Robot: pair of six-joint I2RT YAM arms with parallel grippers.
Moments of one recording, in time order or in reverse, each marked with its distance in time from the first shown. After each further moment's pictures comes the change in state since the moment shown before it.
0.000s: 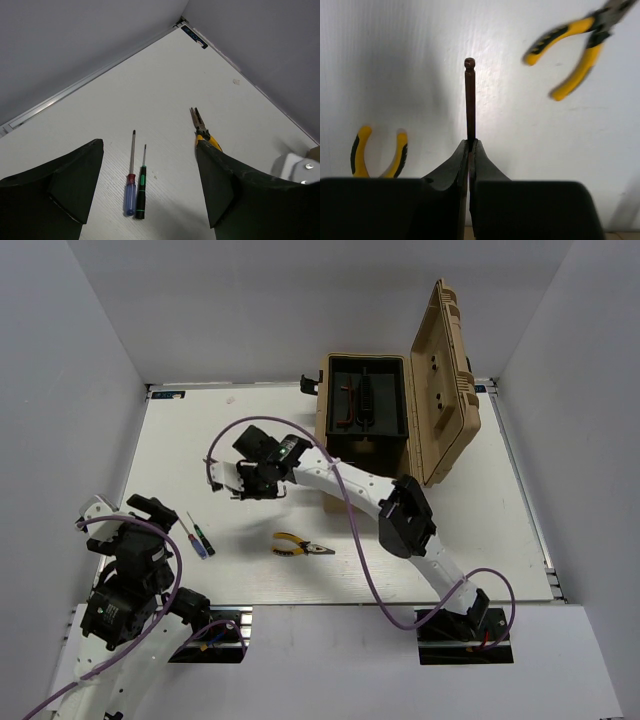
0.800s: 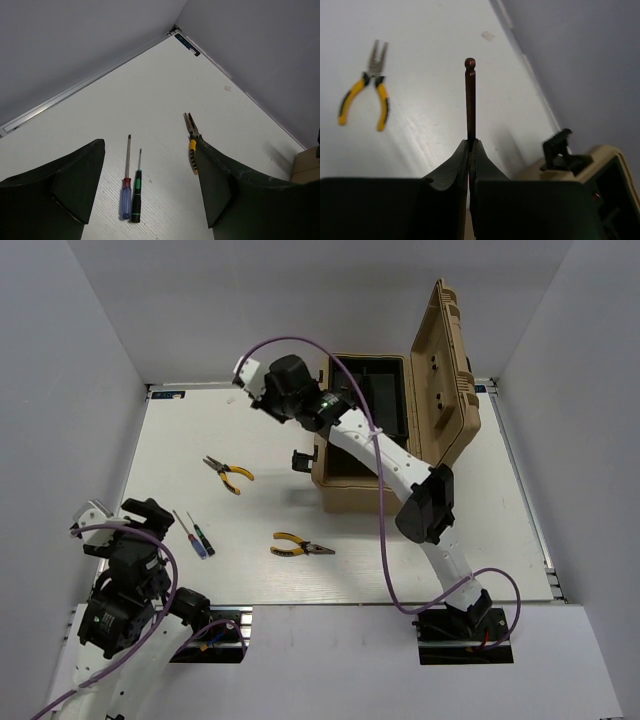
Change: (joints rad) left arm 0.000 -0.053 -0.006 0.024 0.001 0.020; right arm -0.171 -0.070 0.187 0.305 0.233 0.264
